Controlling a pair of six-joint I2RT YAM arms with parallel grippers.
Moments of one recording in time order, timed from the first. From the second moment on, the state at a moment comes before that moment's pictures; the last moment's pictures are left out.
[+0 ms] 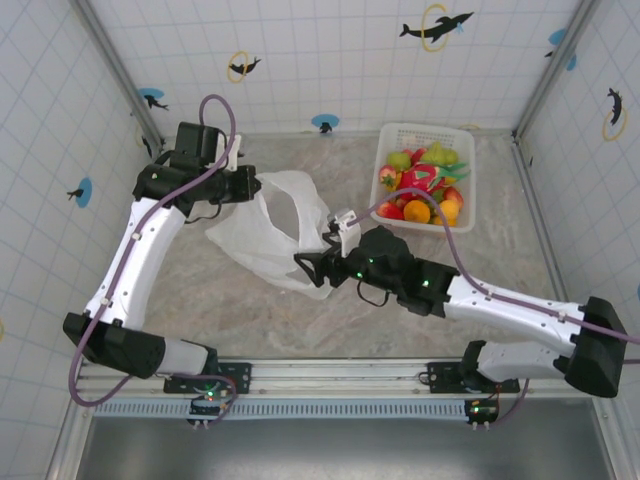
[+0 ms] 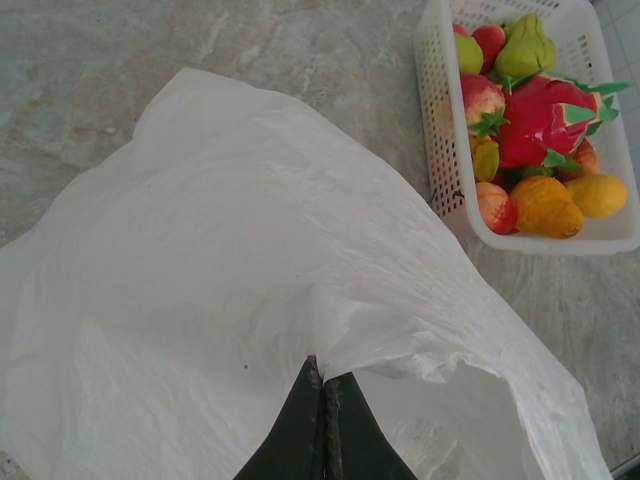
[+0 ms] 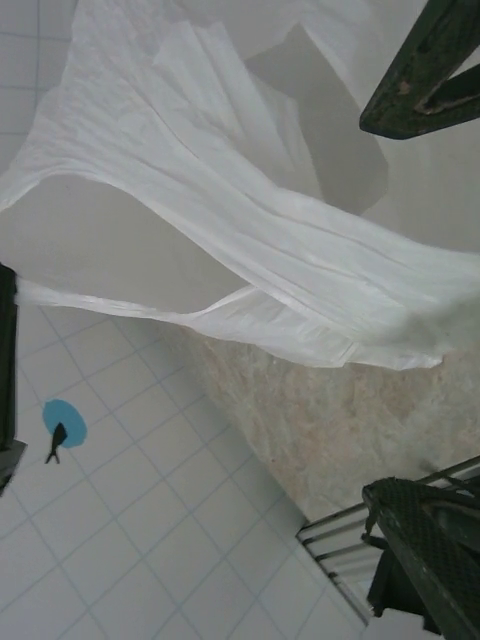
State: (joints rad) left arm -0.31 1.39 1.58 -1.04 0.30 -0.26; right arm 1.11 1.22 0.89 0.01 0.07 0.40
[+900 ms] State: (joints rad) left arm -0.36 1.17 1.36 -0.86 0.38 -0.23; right arm 0.97 1.25 1.13 -0.09 -0.10 0.38
